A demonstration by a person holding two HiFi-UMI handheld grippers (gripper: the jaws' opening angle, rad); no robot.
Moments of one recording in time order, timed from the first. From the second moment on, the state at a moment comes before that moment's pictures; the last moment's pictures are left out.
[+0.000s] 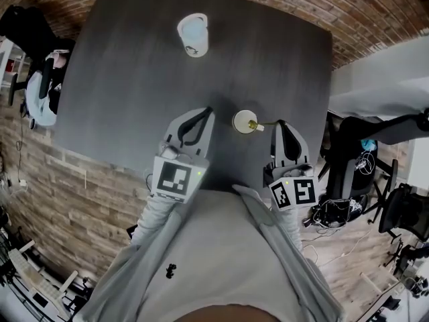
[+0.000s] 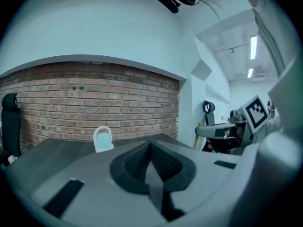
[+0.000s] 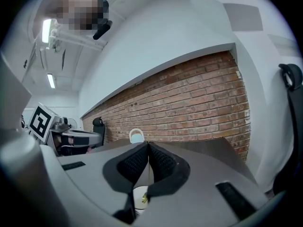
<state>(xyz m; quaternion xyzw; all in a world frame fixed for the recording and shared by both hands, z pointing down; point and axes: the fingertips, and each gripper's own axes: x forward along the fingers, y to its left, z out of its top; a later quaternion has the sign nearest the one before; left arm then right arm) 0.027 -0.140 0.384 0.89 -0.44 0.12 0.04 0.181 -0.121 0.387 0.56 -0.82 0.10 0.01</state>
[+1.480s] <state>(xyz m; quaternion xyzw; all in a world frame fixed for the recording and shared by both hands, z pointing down) 0.049 -0.126 0.441 0.89 -0.42 0.14 0.08 0.171 -0.150 0.493 0.53 -0.82 0.22 0.02</state>
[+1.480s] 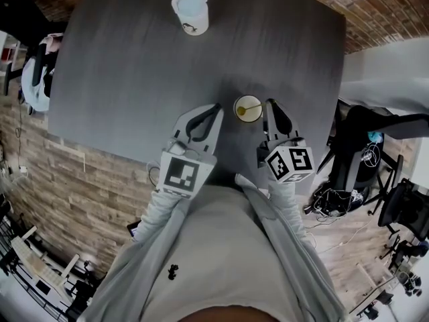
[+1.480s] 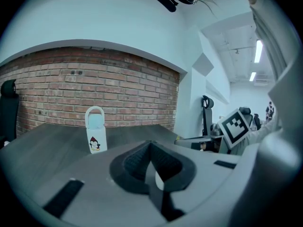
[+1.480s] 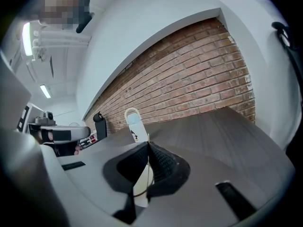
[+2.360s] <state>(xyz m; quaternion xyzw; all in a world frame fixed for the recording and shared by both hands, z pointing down) 0.047 -0.126 0.434 0.89 -0.42 0.14 0.07 0.169 -0.149 0.515 0.52 -0.82 0.22 0.08</state>
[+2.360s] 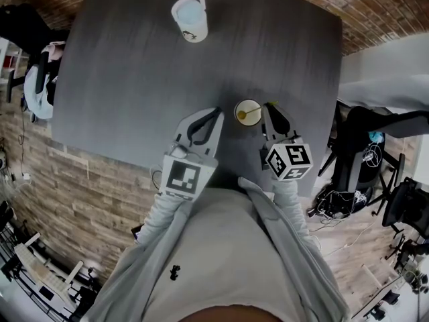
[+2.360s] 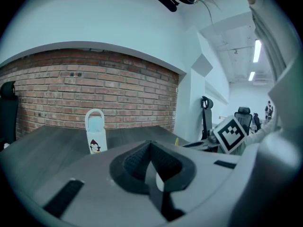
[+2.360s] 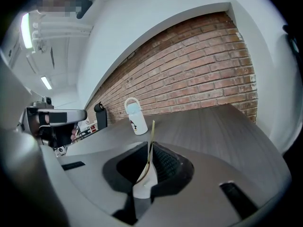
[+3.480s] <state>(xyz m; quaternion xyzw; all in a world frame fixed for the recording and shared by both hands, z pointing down) 0.044 -0.123 0.395 0.90 -0.43 0.10 0.04 0.182 -0.137 0.459 0.54 -0.82 0.16 0.07</state>
